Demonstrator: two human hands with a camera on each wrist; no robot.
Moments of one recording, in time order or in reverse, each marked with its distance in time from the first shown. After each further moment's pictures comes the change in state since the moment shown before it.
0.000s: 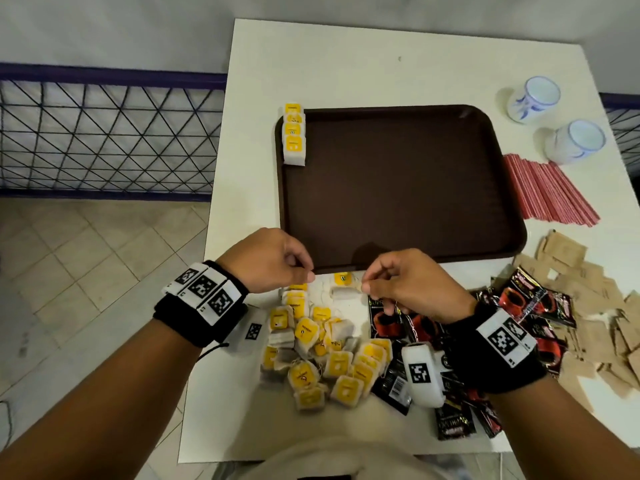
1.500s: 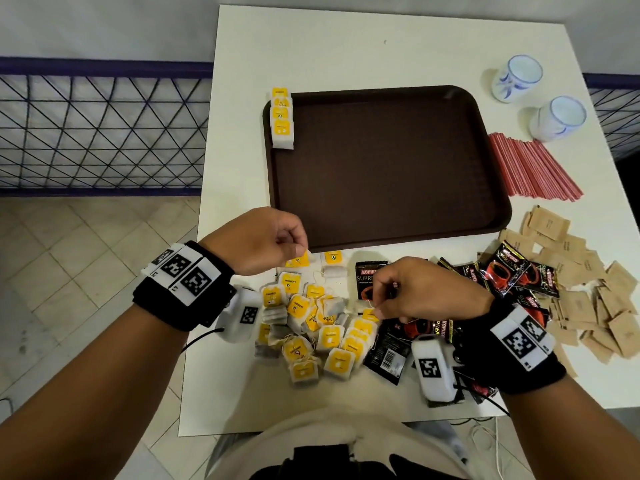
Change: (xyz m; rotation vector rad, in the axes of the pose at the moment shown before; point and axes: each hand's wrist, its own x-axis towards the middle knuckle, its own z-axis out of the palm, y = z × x) left_hand -0.017 0.019 -0.006 -0.037 -0.058 0.094; right_hand -0.041 0.006 -0.007 -0.354 -0.232 -0.009
